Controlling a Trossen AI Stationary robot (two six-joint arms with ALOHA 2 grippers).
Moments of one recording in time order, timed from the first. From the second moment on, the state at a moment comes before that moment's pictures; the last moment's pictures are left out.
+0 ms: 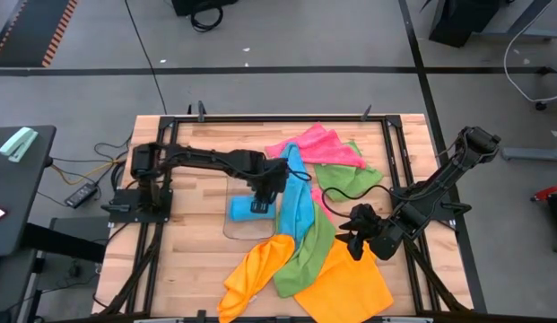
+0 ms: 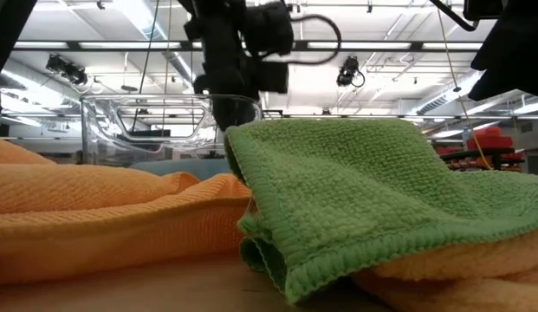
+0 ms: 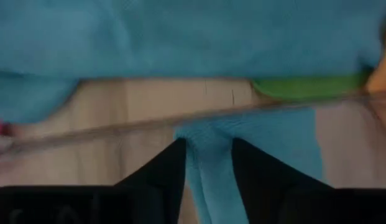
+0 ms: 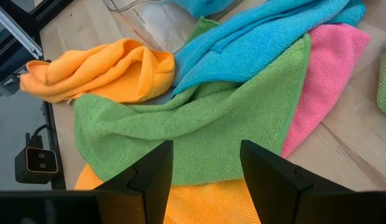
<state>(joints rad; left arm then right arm) 0.09 1.89 1.42 -0.77 0.04 0.21 0.75 1.20 0.71 -0.45 0.60 1.26</state>
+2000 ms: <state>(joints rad) 0.15 1.86 1.30 -0.86 0.07 0.12 0.75 1.21 0.71 -0.45 0.61 1.23</state>
